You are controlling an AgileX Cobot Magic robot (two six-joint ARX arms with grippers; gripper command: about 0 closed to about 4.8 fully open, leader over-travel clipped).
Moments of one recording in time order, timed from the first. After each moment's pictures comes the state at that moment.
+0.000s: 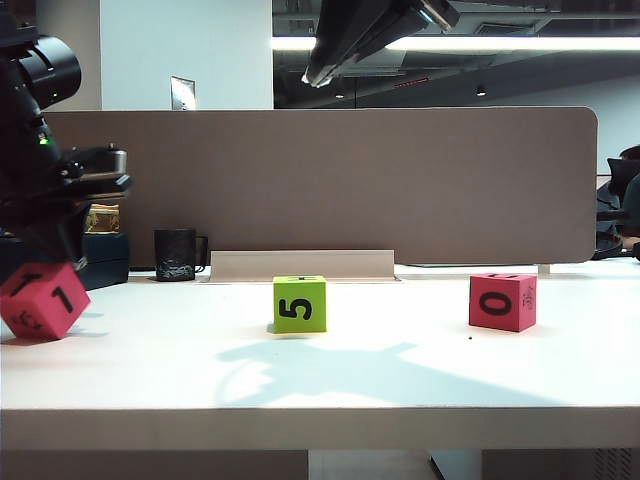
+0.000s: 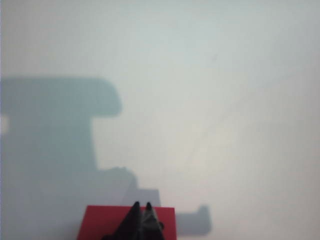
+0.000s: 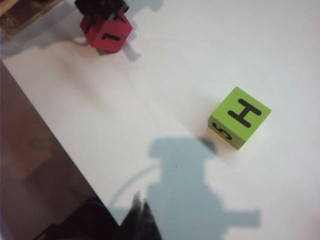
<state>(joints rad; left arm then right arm) -0.09 1.68 1.18 -0.49 0.09 0.07 0.75 1.45 1.35 -0.66 -0.15 0.00</state>
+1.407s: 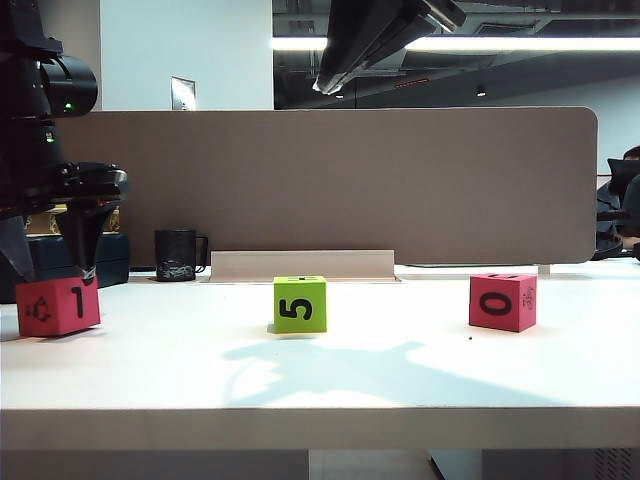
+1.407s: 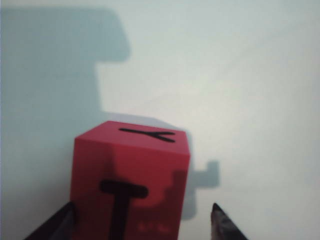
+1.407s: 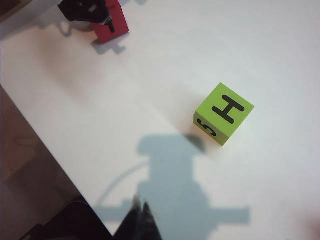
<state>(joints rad) -0.09 1.79 1.37 -0.81 0.05 0.05 0.75 1.45 1.35 -0.67 -0.11 -0.02</state>
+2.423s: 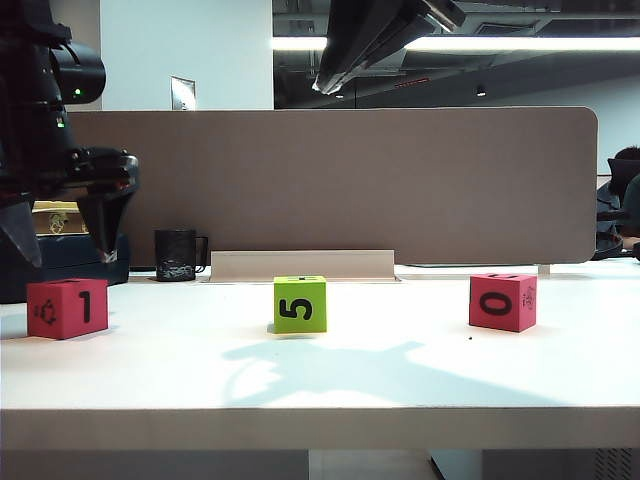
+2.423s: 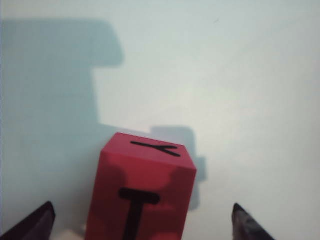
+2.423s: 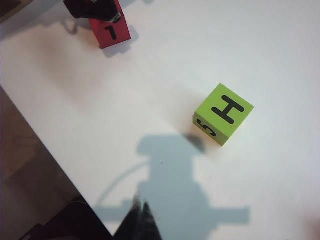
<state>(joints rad) -0.10 1.80 1.44 -0.86 0.06 0.08 0.74 1.45 1.35 -0.67 -0.11 -0.02</state>
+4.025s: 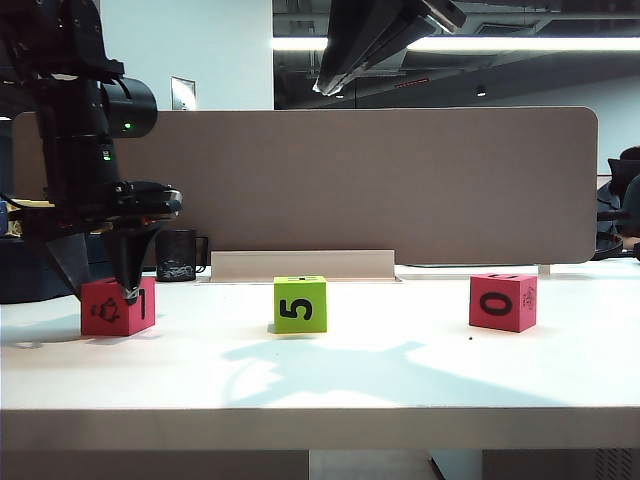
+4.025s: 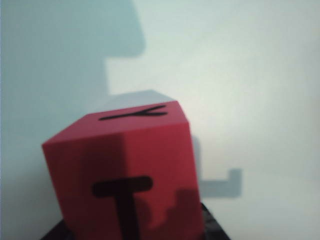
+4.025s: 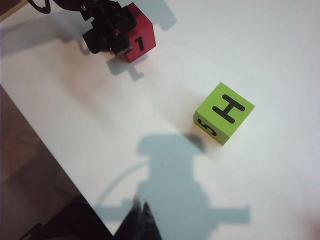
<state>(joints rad) -0.22 1.89 1.44 -0.86 0.04 0.05 0.75 1.45 1.35 -0.67 -0.11 -0.02</state>
